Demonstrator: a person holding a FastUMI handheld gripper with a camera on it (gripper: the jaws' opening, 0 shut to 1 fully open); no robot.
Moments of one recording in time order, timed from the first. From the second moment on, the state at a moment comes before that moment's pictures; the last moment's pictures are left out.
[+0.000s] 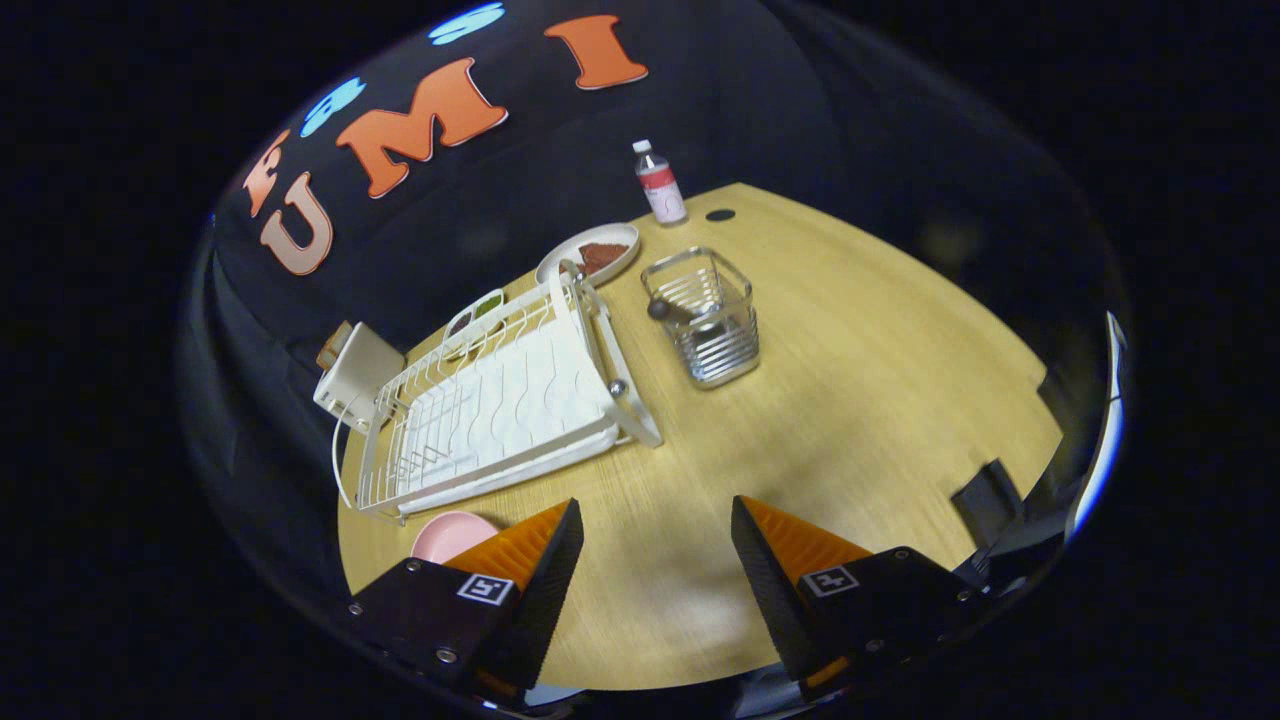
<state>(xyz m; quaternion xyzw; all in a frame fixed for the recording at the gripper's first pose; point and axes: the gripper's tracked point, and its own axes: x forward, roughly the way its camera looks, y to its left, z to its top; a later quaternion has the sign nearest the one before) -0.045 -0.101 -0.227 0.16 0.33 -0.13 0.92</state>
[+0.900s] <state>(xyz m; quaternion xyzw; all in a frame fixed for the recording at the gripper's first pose) 0.048 -0.146 -0.172 -0.05 0.14 -0.16 0.98</state>
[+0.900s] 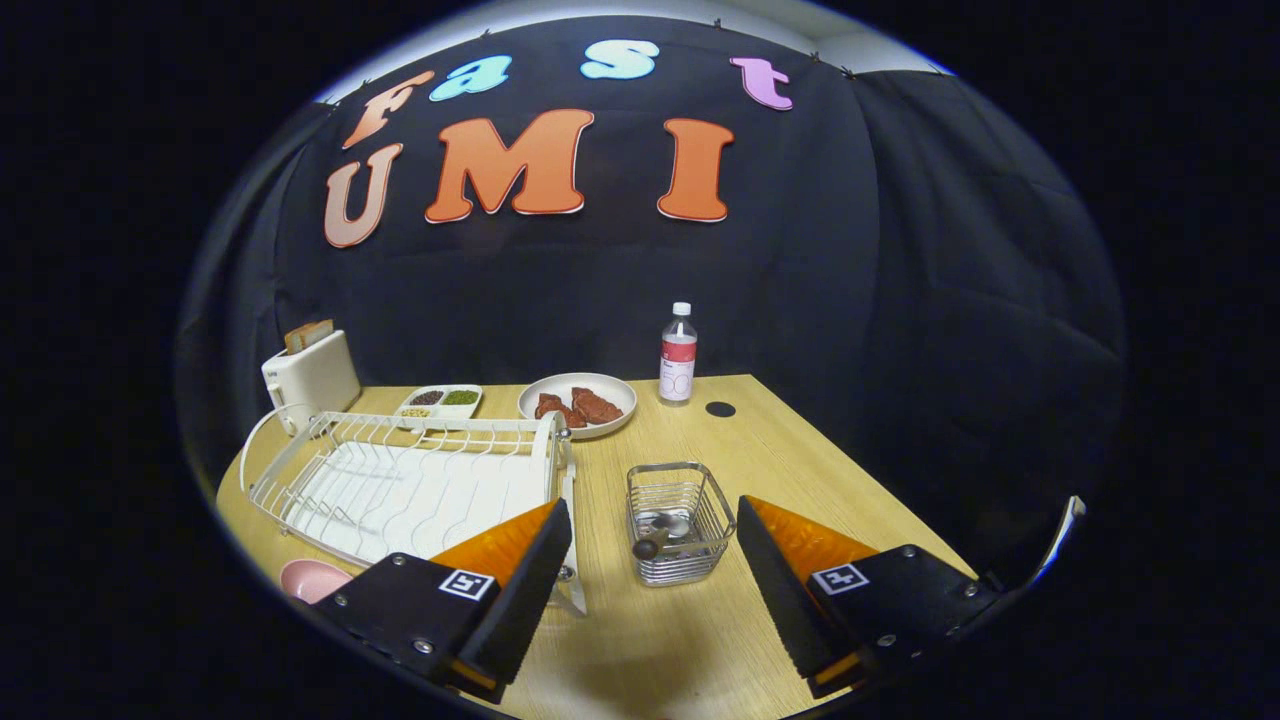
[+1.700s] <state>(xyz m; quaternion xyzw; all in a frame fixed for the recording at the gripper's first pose) 0.087 -0.167 -0.210 -0.05 0.14 -0.14 0.98</state>
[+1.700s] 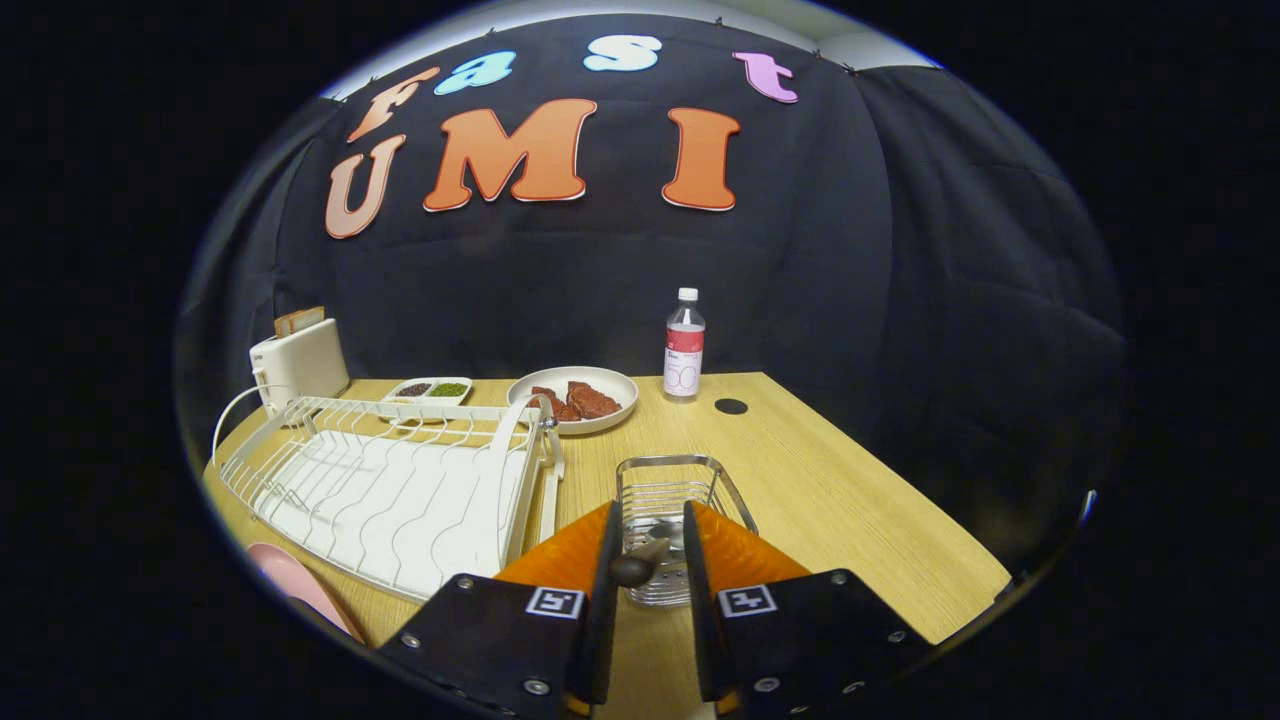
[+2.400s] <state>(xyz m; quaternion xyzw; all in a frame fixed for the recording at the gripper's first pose) 0.062 -0.167 -0.158 -0.09 0.10 -0.17 0.98</state>
